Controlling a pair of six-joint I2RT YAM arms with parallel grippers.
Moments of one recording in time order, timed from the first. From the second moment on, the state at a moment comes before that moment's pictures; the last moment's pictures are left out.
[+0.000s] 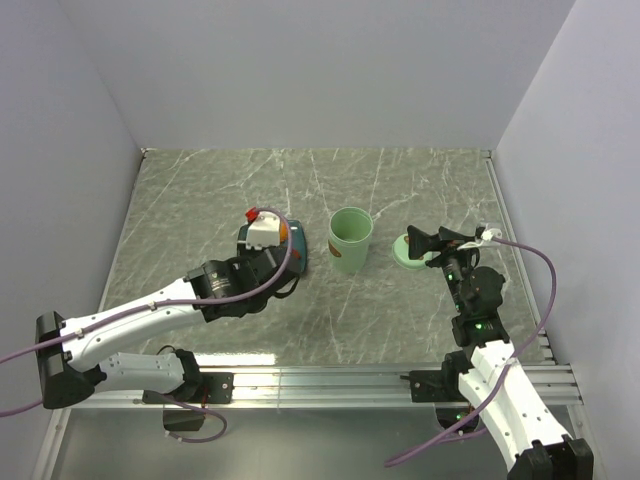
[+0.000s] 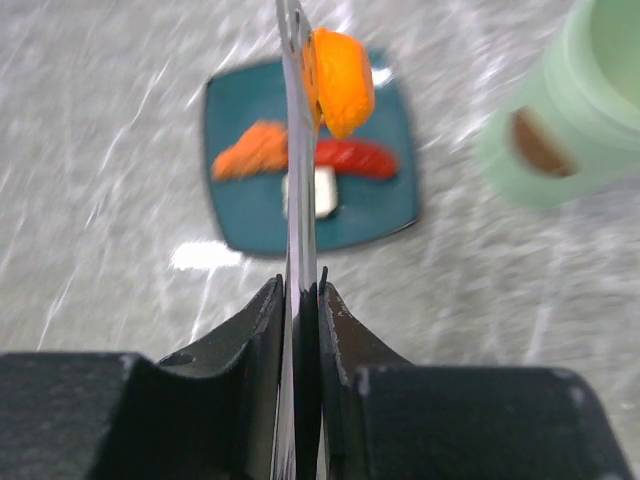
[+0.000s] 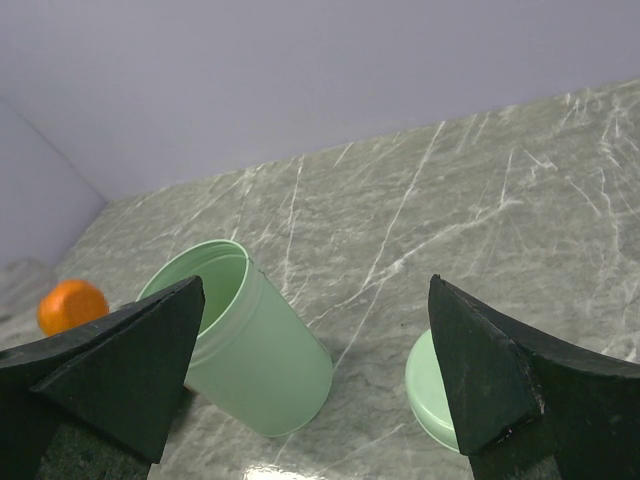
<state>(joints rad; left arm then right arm) -1.10 1.14 1.05 -0.83 -0.87 -0.76 0.15 0.57 0.25 0.43 -0.05 0.42</state>
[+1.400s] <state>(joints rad) -1.12 1.25 1.17 -0.37 -0.65 -0.32 0.15 0.60 0.25 0.43 -0.03 0.42</state>
